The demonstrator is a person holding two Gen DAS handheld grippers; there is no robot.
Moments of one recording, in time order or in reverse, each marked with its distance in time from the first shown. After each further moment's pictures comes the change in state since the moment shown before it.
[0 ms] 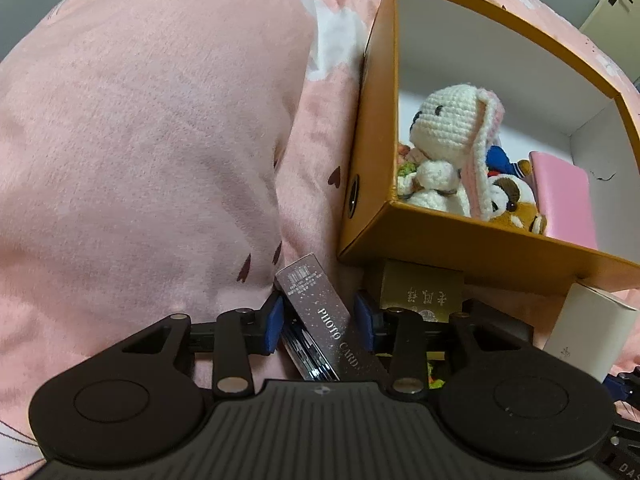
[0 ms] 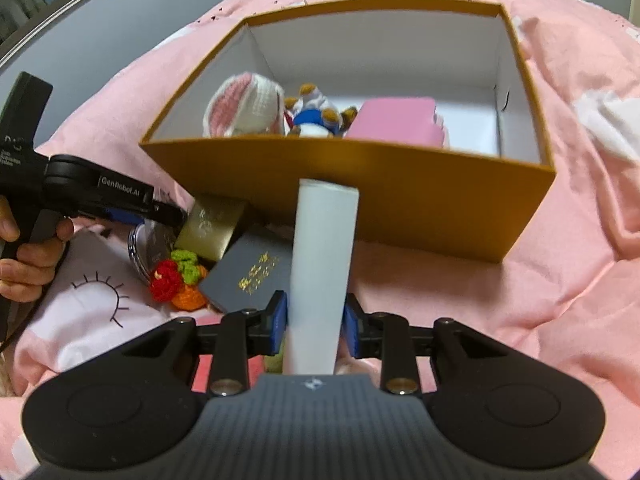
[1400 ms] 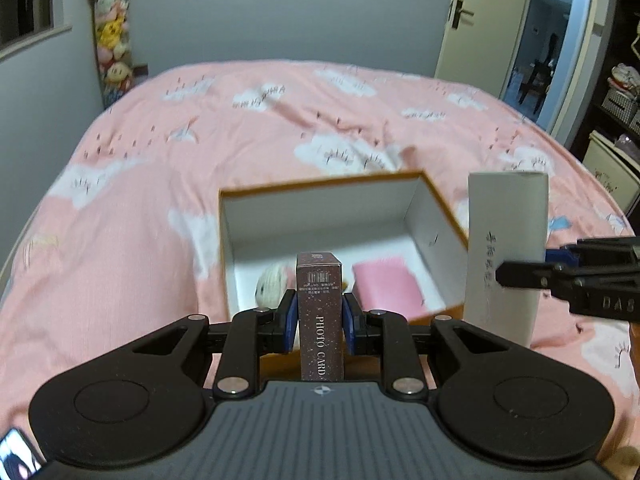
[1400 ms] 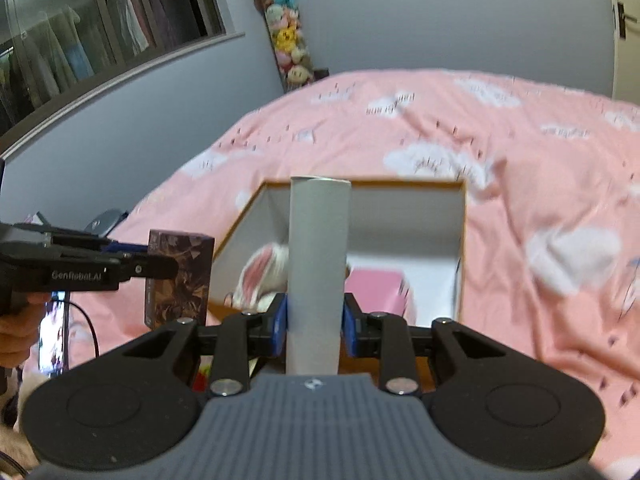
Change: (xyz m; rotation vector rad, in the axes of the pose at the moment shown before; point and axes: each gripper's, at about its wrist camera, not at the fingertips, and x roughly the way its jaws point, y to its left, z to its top) left arm -0.148 -0.086 0.011 0.379 -0.385 -0.170; right arm -0.129 -0.008 0.063 -0.017 -0.337 0.006
